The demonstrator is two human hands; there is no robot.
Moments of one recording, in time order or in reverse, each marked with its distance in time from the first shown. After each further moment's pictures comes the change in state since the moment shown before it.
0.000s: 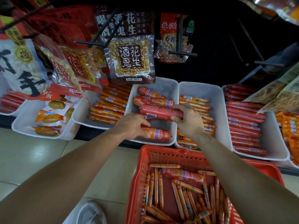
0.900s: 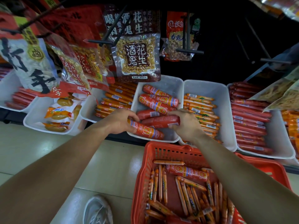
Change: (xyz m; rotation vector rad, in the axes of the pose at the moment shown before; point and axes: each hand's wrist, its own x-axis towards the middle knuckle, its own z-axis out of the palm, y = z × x) left_hand -0.023 -0.055 -0.018 -0.250 0.006 -0.080; right_hand -0.013 -0.010 0.016 0.002 -0.162 -0.051
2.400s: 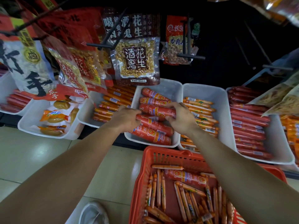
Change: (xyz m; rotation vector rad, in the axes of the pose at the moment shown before) left_hand 0.026 0.028 0.006 0.256 0.078 -0.100; right_hand 0.035 -0.010 -0.004 0.052 0.012 0.053
